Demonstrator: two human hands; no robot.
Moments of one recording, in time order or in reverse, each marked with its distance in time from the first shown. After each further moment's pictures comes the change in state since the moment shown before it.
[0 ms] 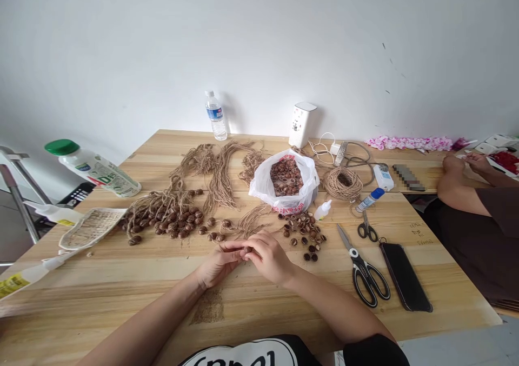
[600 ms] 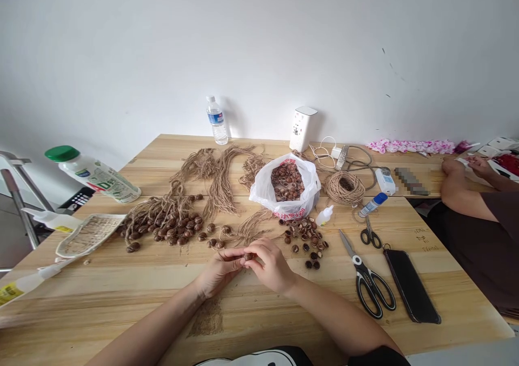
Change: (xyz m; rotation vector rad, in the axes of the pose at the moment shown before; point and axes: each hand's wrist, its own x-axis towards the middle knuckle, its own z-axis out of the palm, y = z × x) left_hand 0.000 -0.002 0.003 -0.018 0.068 0.013; right_hand -0.003 0.005 0.005 0.051 0.078 0.038
